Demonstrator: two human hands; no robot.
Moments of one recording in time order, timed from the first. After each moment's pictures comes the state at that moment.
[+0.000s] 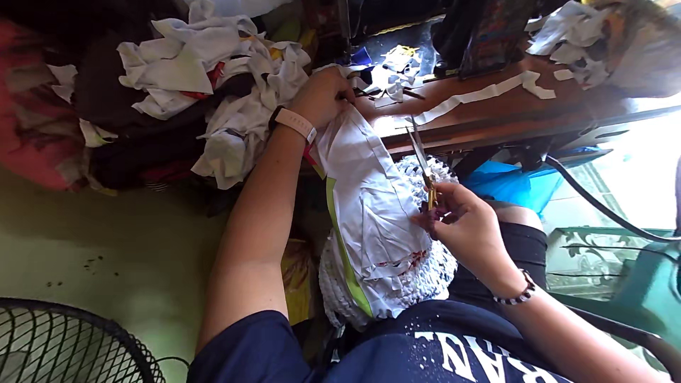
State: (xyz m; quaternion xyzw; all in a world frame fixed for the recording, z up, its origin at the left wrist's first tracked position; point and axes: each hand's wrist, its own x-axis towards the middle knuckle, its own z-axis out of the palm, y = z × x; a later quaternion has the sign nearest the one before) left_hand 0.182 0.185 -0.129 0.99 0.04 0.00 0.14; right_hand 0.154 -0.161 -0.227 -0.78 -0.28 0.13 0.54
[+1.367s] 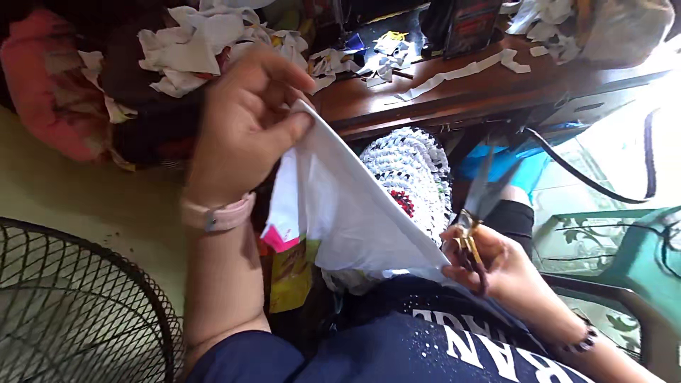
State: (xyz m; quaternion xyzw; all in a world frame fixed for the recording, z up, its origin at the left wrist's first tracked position) left_hand -0.005 0.078 -0.052 0.87 -0.05 0.24 0.42; right_hand 0.093 -0.270 -0.224 -0.60 -0.34 0.30 0.66
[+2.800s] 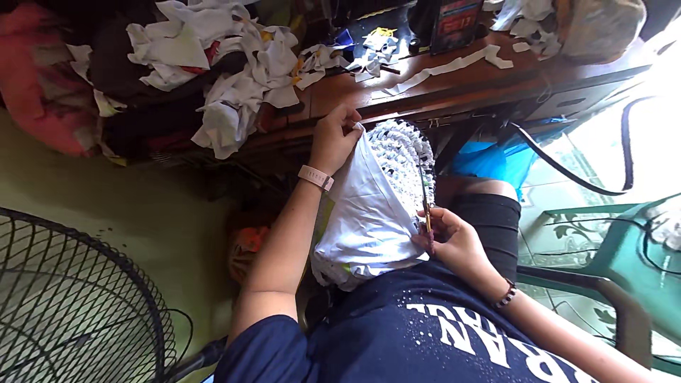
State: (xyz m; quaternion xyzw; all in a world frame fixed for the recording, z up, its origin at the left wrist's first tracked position) left_hand 0.102 0.060 -0.200 0.89 0.13 0.22 0.39; right_hand 0.103 -0.256 -0.286 -0.70 -0.28 0.23 0.61
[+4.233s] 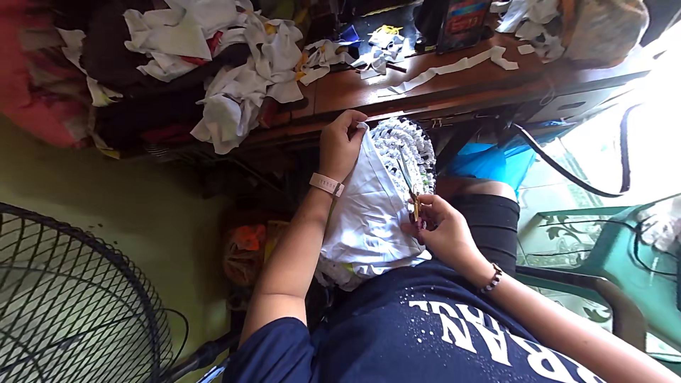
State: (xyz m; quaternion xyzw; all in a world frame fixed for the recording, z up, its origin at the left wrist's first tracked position) left_hand 0.097 0.051 -0.224 0.87 0.13 0.32 0.37; right_hand 0.105 -0.226 -0.275 -0.75 -0.30 0.22 0.55
